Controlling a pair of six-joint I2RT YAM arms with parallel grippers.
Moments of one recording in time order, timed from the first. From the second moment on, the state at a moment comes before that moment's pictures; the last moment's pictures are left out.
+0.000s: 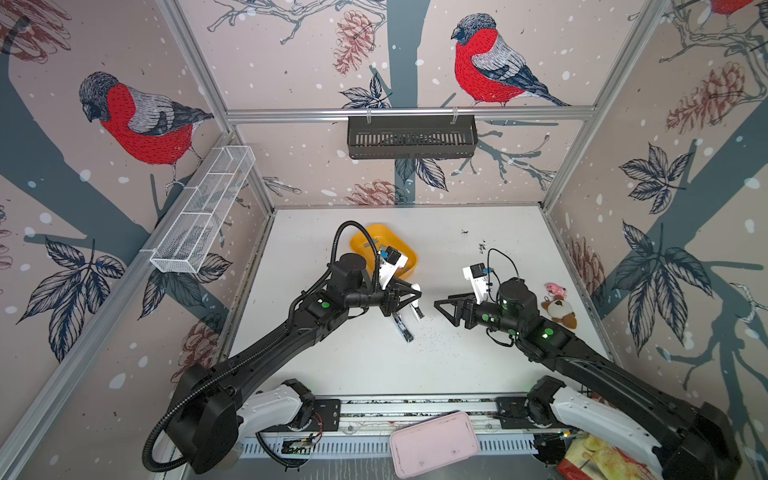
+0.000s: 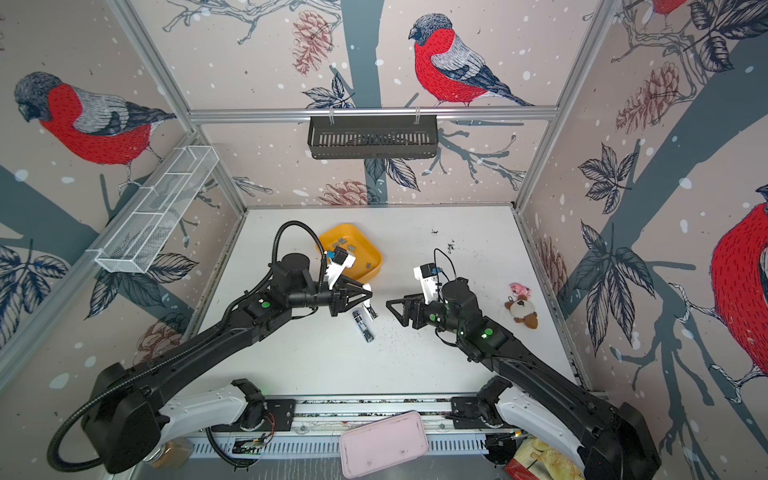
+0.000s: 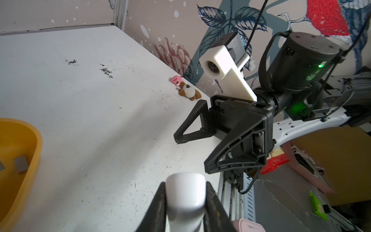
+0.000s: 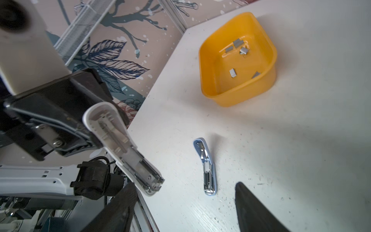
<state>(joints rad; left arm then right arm) -0.61 1.15 0.79 0.00 0.75 -0.25 0.67 0.85 0.52 -0.01 -0.42 0.56</state>
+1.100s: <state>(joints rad) -0.57 1.28 1.01 0.04 1.22 -0.38 0.71 0.98 0.75 0.08 -0.87 0.43</state>
